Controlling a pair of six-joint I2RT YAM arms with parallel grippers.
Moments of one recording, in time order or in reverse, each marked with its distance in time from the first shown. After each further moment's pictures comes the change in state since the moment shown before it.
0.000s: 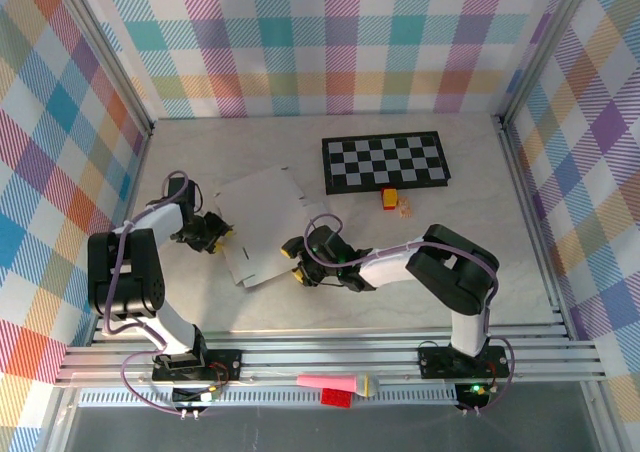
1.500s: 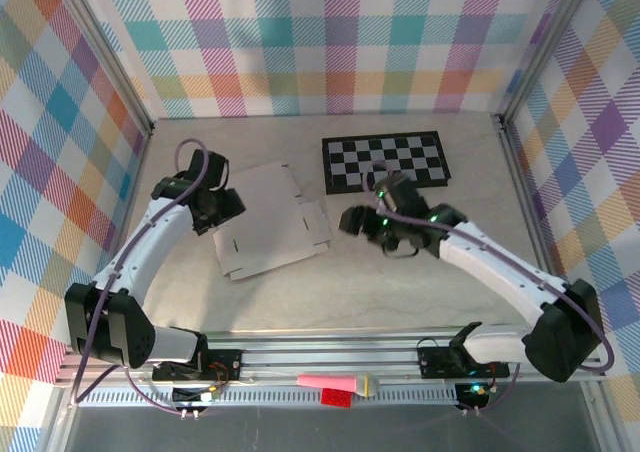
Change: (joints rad) left arm -0.301 -0.265 0.268 -0.379 -0.449 0.038; right arm -0.300 -0.591 0.122 -1.009 -0.146 -0.835
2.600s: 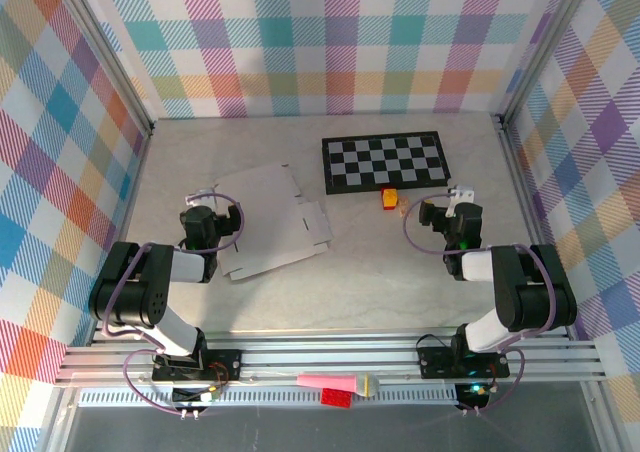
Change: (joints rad) left arm 0.105 0.202 -0.782 1.729 -0.095 0.591; right arm -0.640 0.229 -0.591 1.314 0.360 -0.900
